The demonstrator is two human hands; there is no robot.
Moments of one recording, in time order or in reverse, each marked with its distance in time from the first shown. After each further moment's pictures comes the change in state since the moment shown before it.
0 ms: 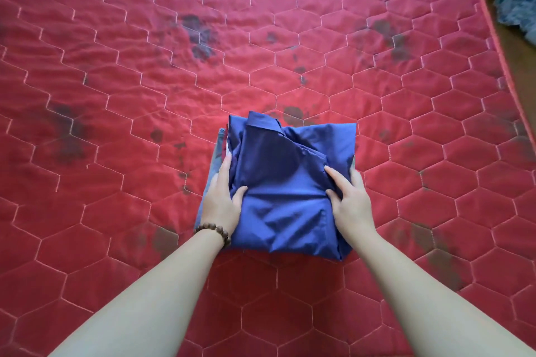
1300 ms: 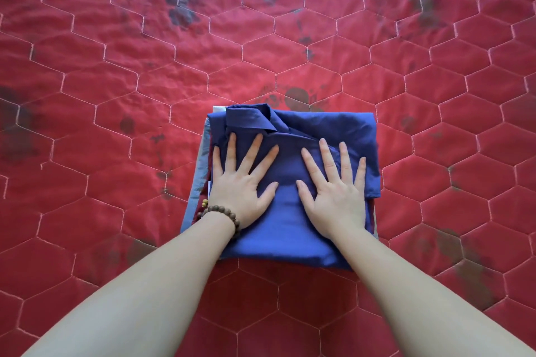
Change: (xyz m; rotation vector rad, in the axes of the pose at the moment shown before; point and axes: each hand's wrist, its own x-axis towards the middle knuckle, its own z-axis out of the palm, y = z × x) left_hand 0.057 -0.033 0.061 0.779 -0.181 0.410; right_hand 0.043 0.019 0.070 -0.677 0.077 -0.315
